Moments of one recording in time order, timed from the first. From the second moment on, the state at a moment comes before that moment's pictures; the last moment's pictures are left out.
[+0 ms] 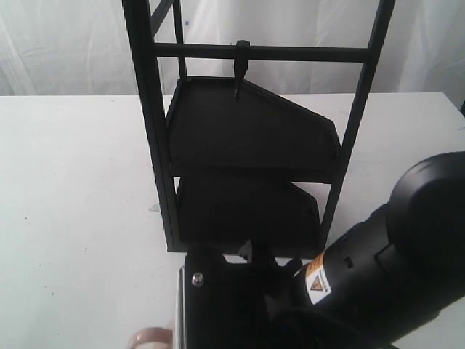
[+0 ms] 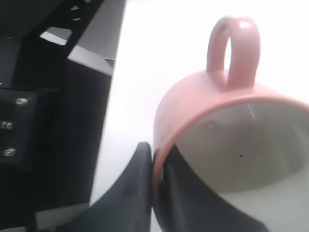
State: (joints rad) left arm 0.11 0.00 0.03 -0.29 0.39 0.33; right arm 0.99 1.28 -0.80 0.53 0.78 -1.08
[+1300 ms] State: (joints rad) left arm 0.11 0.00 0.03 -0.29 0.39 0.33; right arm 0.99 1.82 -1.42 0.23 1.12 -0.21
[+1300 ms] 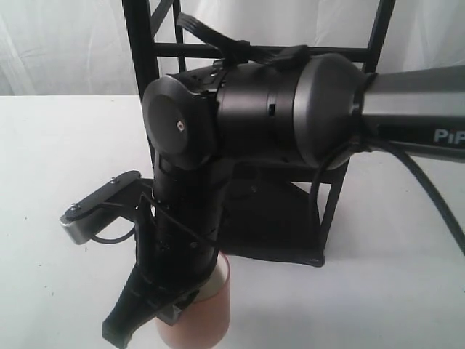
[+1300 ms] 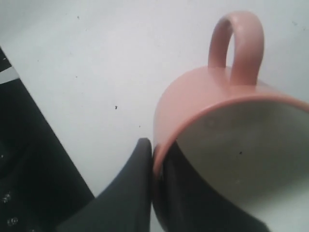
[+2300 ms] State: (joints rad) left arm 0.11 0.00 0.03 -0.29 0.39 0.33; right arm 0.99 1.88 -1.41 0.22 0.90 -0.20
